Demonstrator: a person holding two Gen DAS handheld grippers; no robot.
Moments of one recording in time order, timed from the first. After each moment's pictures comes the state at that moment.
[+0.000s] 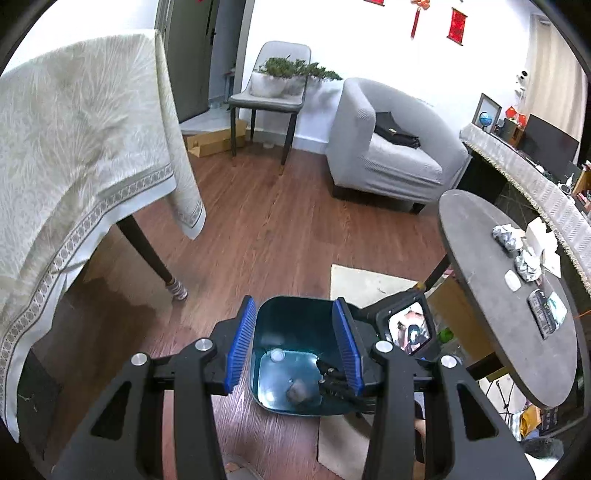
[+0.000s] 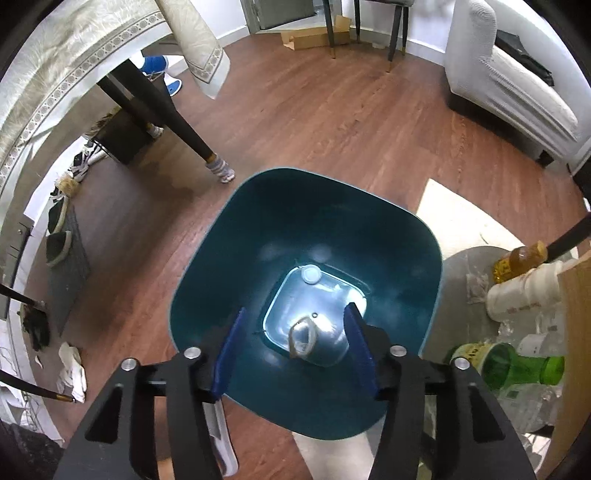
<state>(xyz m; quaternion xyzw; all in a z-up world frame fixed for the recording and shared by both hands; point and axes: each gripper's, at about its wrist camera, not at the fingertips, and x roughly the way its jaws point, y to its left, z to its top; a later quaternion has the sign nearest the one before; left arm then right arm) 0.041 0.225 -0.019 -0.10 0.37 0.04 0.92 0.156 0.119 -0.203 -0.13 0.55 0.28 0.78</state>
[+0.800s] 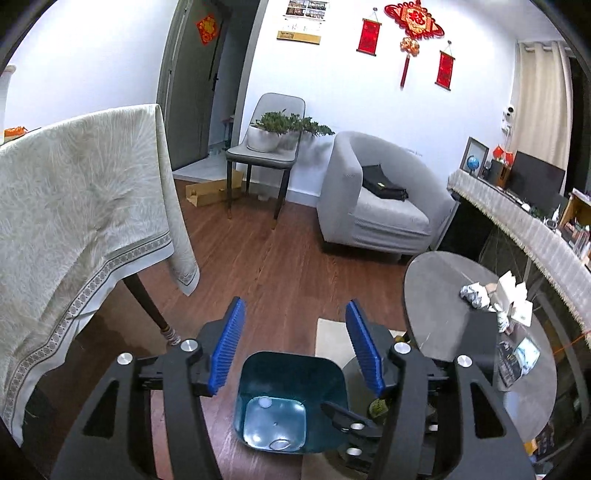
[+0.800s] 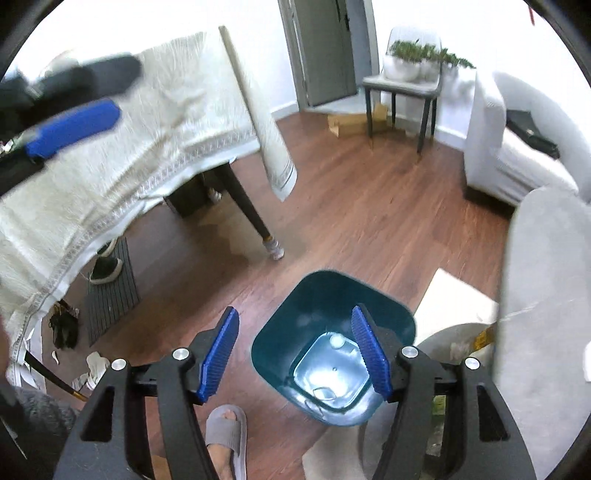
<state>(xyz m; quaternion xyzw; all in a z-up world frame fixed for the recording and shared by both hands) 0.028 0.205 0.050 -0.11 0.28 0.04 0.95 0.104 0.082 -0.047 -0.09 0.41 0.37 0.83</state>
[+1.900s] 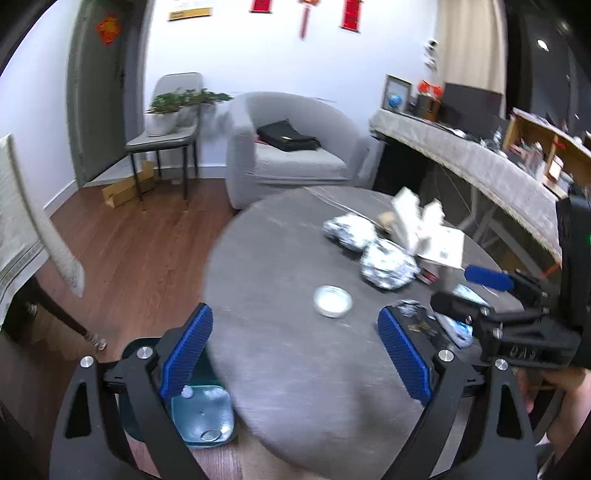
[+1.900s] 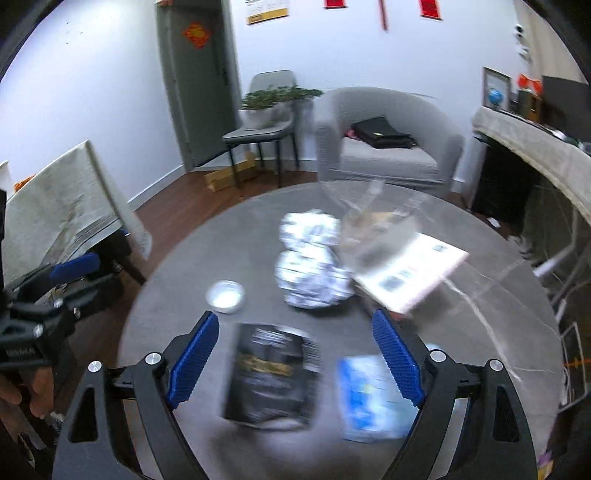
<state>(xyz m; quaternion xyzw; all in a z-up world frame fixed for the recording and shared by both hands) 0.080 -0.020 0.007 -0.03 0.33 -0.10 0.94 0.118 -0.202 0.001 -0.02 0.35 0.18 0.92</state>
